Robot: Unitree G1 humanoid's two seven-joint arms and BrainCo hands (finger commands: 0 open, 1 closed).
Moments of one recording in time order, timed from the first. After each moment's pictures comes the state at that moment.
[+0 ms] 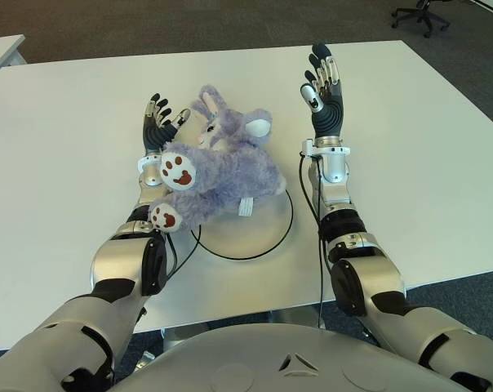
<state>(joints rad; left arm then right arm) -0.64 0.12 0.26 1.18 -0.02 -0.52 0.14 -0.64 -0.01 -0.05 0.76 -0.01 -0.69 -0.06</state>
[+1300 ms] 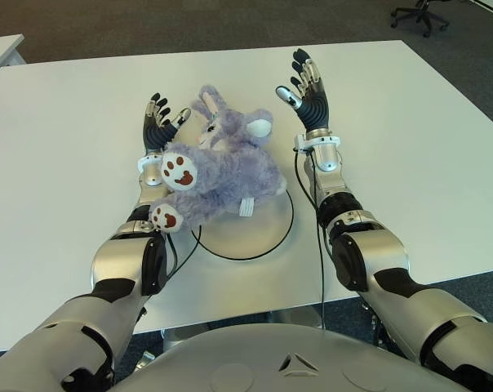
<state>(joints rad) -0.64 0.12 0.26 1.18 -0.02 -0.52 0.14 -0.81 -0.03 -0.07 1.11 -0.03 -0.72 -0.01</state>
